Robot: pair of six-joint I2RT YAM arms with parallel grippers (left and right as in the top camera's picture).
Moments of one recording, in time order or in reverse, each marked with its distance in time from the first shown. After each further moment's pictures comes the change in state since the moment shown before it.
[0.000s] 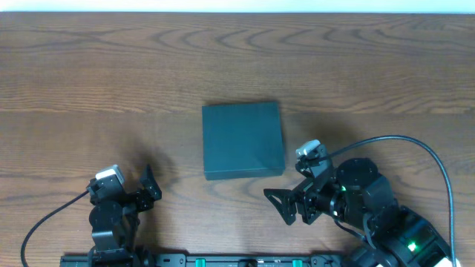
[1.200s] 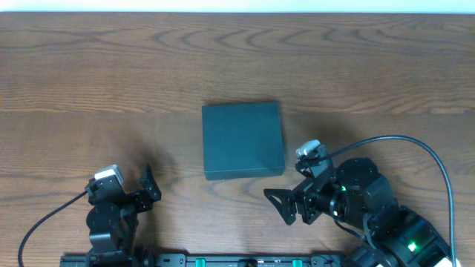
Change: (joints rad) left arm 0.000 0.002 0.036 -0.023 0.010 0.019; right arm 0.000 0.000 0.000 0.000 -0.002 0.006
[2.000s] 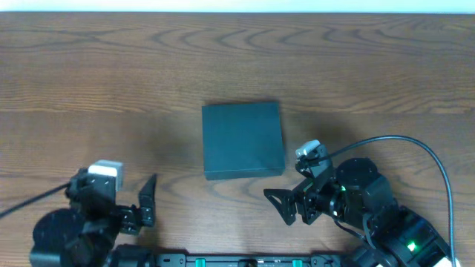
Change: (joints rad) left arm -0.171 0.385 0.789 -0.467 0.086 0.245; right arm 0.000 0.000 -0.003 0.000 0.000 0.000
